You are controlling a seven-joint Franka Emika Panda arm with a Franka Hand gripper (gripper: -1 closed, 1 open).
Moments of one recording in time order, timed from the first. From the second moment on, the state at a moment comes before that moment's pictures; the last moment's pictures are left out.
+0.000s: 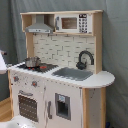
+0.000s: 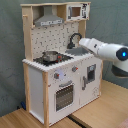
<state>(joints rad) -0.36 -1.19 1.18 -2.21 -0.31 2.36 -0.36</state>
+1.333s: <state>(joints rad) -0.53 -0.98 1.20 -1.99 -0.09 2.19 -0.34</state>
